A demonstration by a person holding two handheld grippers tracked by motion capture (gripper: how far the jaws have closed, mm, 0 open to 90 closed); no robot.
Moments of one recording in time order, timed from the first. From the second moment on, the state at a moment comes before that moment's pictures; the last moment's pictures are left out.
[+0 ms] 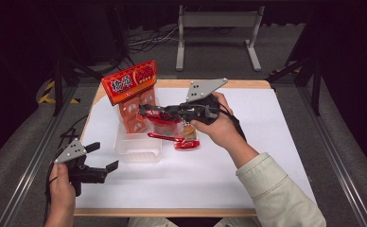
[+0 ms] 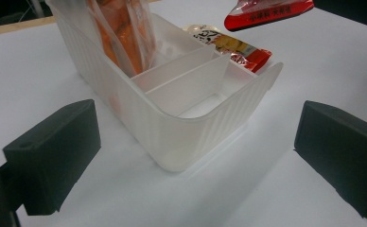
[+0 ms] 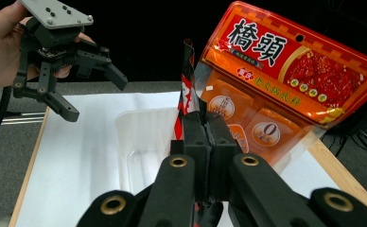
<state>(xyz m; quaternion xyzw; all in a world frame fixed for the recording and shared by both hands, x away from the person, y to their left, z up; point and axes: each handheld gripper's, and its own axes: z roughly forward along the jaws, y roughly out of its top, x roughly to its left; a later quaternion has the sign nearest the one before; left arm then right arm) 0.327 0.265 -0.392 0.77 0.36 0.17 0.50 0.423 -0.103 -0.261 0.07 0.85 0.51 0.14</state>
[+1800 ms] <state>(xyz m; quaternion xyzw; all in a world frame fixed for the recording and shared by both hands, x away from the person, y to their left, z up) 0.316 0.271 -0.398 0.77 0.37 0.16 0.50 0.454 -0.038 -0.293 0.00 0.84 0.52 0.16</state>
